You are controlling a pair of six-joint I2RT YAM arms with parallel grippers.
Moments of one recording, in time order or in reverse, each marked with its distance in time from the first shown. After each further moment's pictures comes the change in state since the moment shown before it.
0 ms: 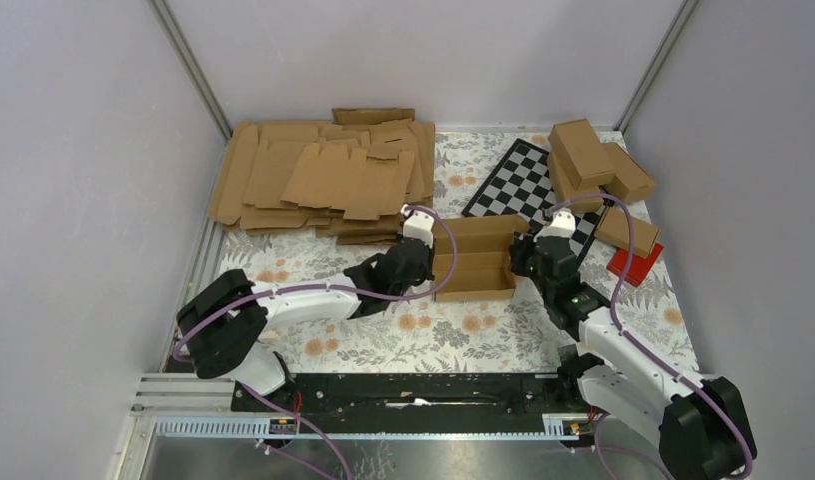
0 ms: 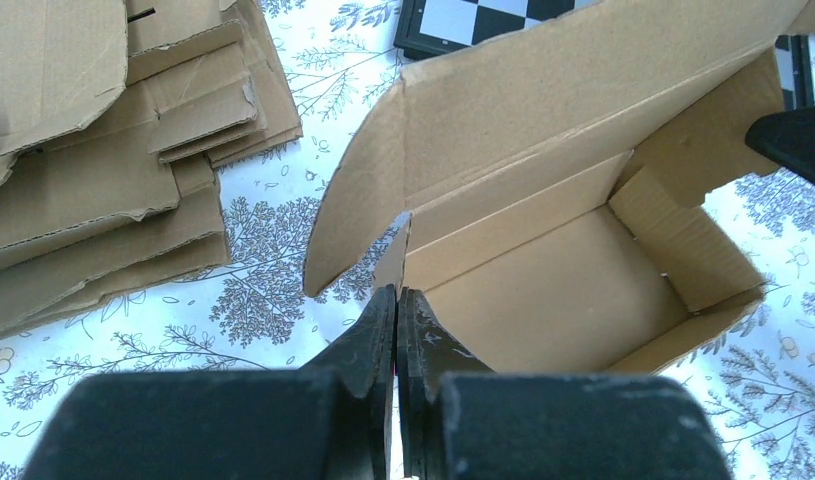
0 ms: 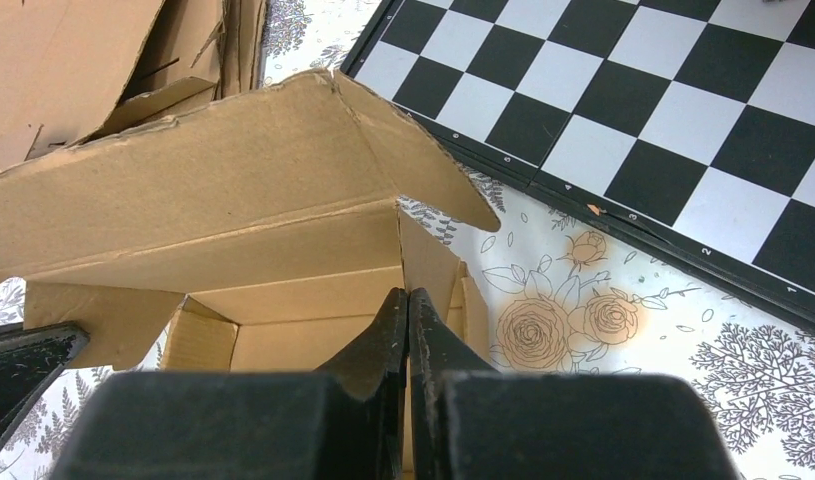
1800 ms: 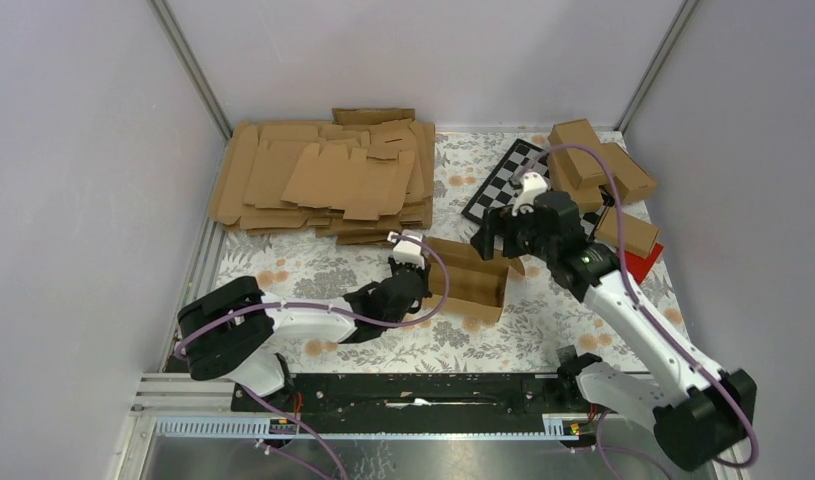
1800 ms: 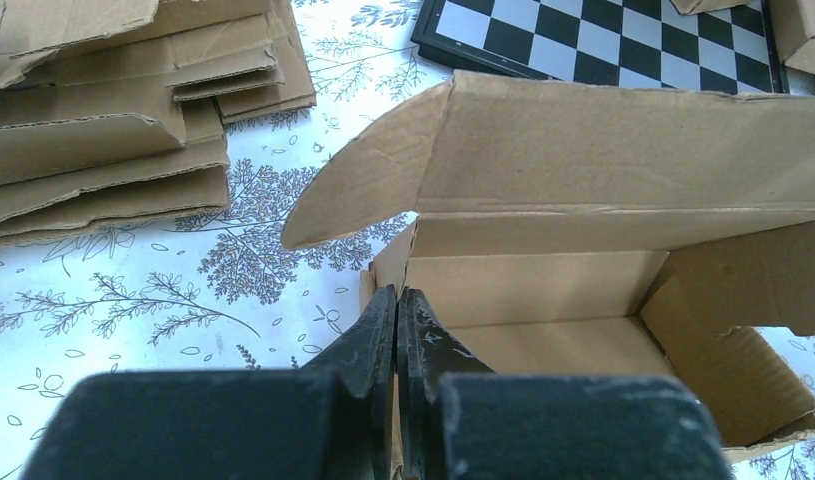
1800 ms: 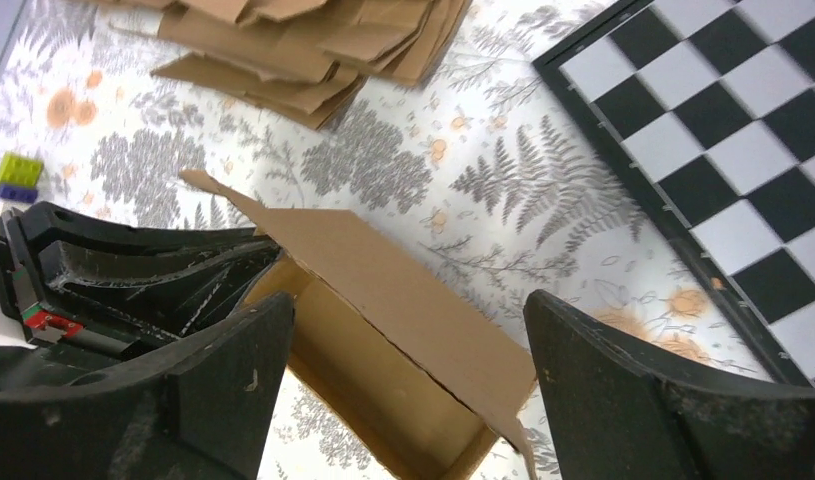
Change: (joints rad) left arm -0.114 -0.009 -0.188 0.262 -0.205 -0.088; right arm 0.010 0.063 0.427 -0.443 -0.364 -0.241
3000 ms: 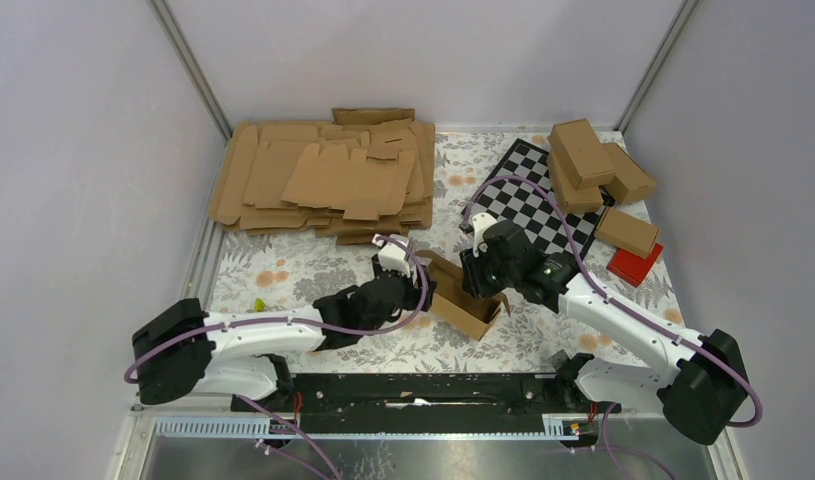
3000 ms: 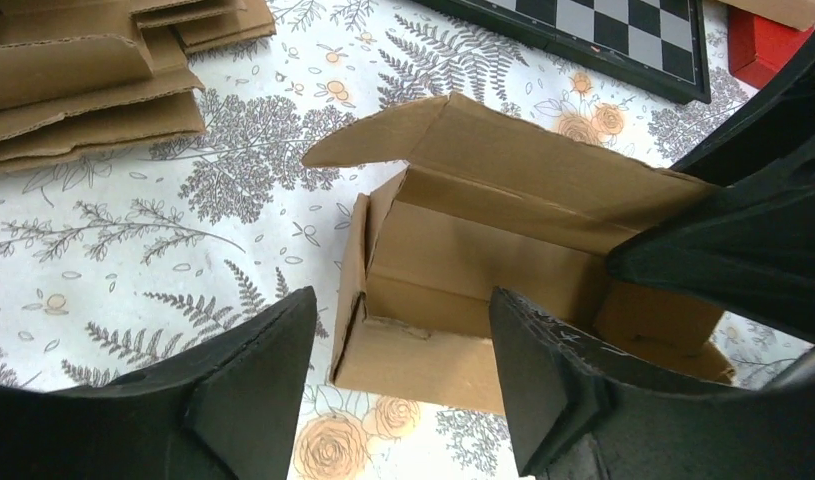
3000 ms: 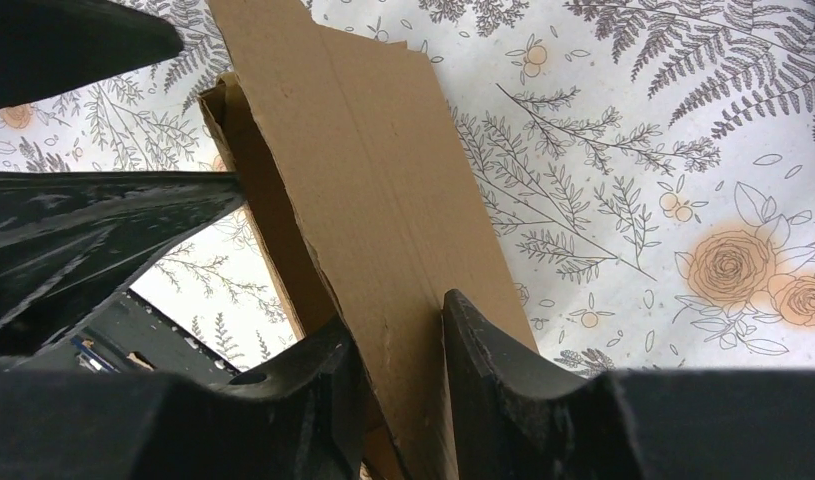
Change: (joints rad) left arm -0.024 -0.252 -0.082 -0.201 0.132 -0.059; right arm 0.281 0.140 -0.042 -0.131 0.055 -0.039
